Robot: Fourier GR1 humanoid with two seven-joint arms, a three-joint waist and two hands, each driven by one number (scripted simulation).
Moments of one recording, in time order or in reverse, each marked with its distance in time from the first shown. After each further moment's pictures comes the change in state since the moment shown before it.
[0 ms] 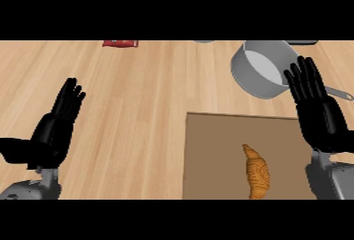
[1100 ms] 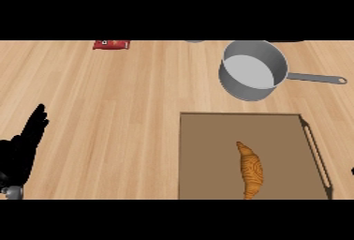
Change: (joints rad) left arm 0.147 0.149 0.093 0.126 -0.106 -0.022 0.054; right arm 0.823 -0.077 0.062 -0.356 0.651 -0.477 0.148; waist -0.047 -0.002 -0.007
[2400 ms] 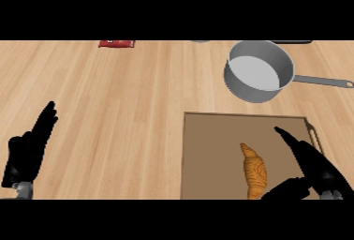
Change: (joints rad) left arm -0.029 -0.054 -0.001 0.002 -0.064 -0.028 0.016; right arm -0.626 -0.119 0.215 0.045 -0.102 0.727 0.996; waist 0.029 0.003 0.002
